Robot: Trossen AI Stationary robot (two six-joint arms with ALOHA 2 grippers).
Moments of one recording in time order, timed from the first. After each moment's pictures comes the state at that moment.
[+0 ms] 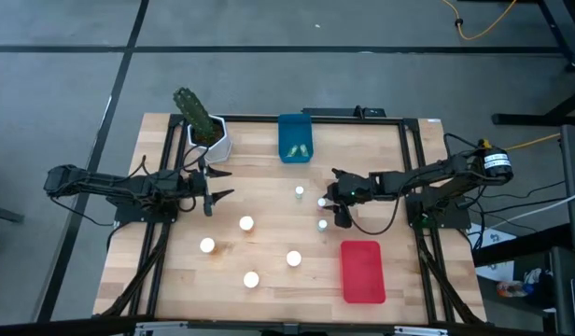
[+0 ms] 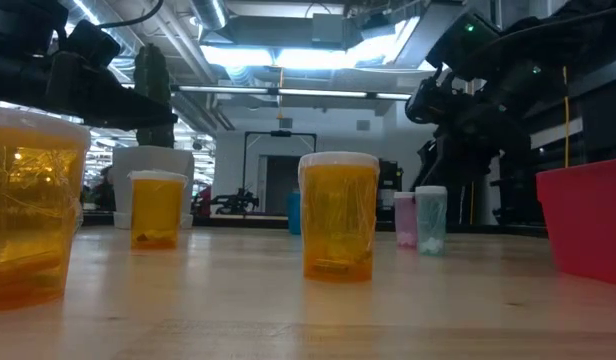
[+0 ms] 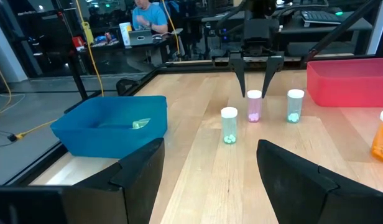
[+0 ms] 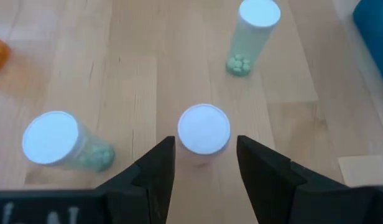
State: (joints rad) left arm -0.01 0.35 0.01 0.23 -0.28 0.06; right arm -0.01 1.43 0.57 0.05 0.02 0.02
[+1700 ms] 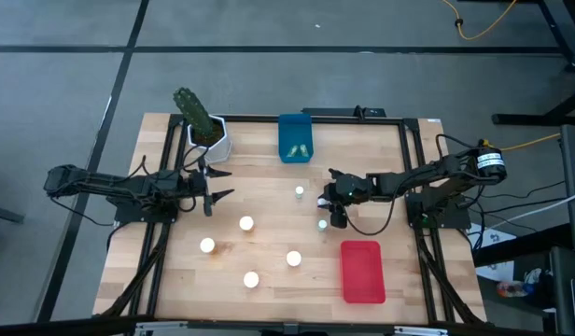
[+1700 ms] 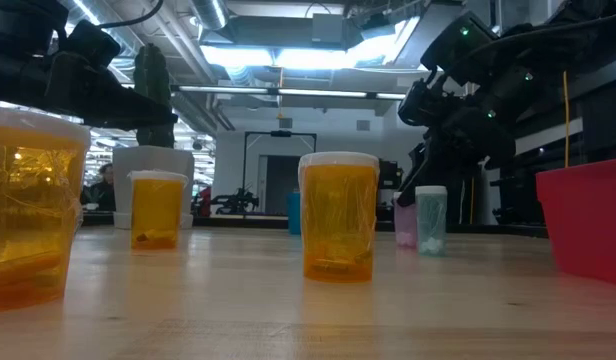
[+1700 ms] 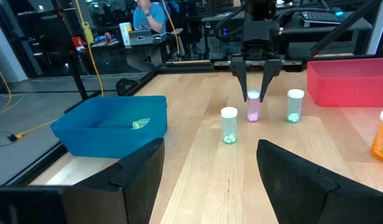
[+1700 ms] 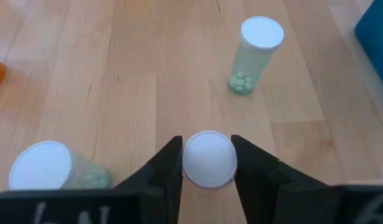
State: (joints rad) left arm -0.01 0.35 0.01 0.23 -0.28 0.06; right arm -0.01 1.49 0.57 0.16 0.02 0.02
